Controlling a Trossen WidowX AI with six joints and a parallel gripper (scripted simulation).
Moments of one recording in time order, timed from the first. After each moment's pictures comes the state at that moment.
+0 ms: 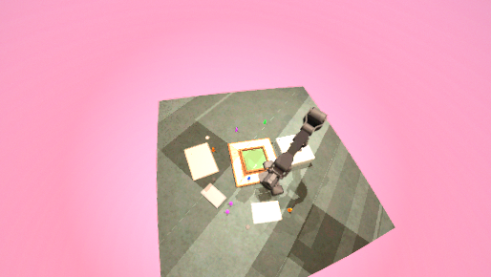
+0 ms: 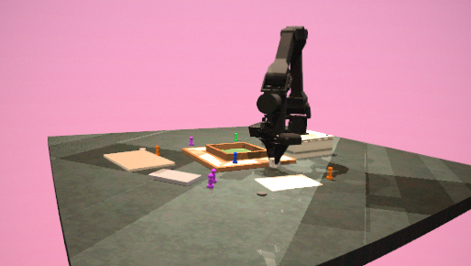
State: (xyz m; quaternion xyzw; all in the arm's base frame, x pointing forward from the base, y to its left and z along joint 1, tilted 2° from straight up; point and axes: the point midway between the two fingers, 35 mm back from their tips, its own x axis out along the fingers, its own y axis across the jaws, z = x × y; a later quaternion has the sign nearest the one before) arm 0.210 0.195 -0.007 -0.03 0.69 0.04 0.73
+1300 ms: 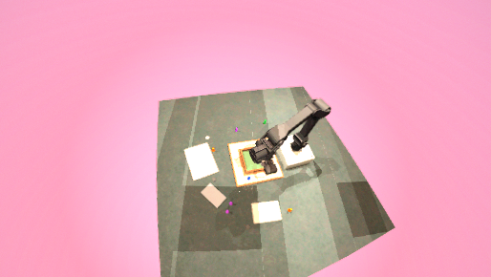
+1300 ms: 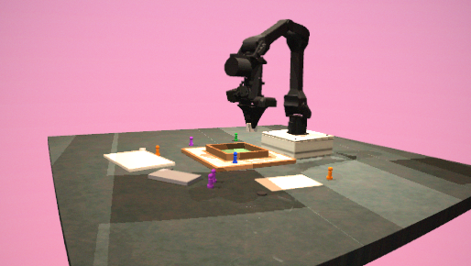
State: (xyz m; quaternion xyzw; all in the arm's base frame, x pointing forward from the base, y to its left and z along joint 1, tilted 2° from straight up) arm 0.250 0.112 0.092 -0.04 0.68 0.05 0.73
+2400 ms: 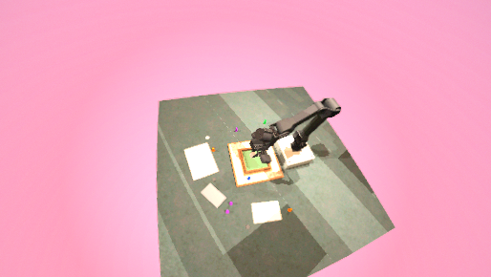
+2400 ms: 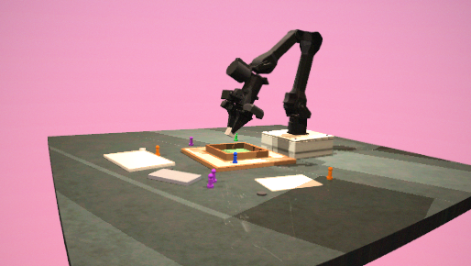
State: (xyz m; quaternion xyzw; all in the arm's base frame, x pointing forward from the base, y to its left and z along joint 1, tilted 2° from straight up) arm 0.279 0.045 0.065 -0.04 0.49 0.07 0.87
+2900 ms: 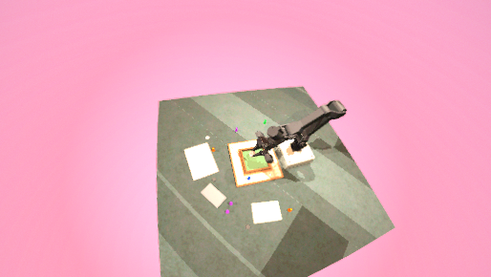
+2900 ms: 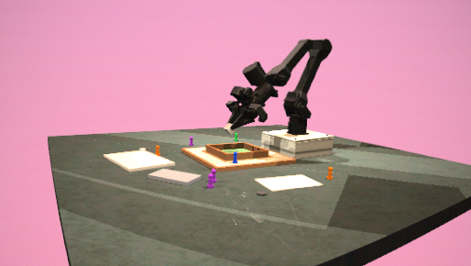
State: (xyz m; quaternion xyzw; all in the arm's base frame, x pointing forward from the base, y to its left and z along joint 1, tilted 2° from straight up) arm 0.274 0.043 0.071 -0.02 0.33 0.07 0.94
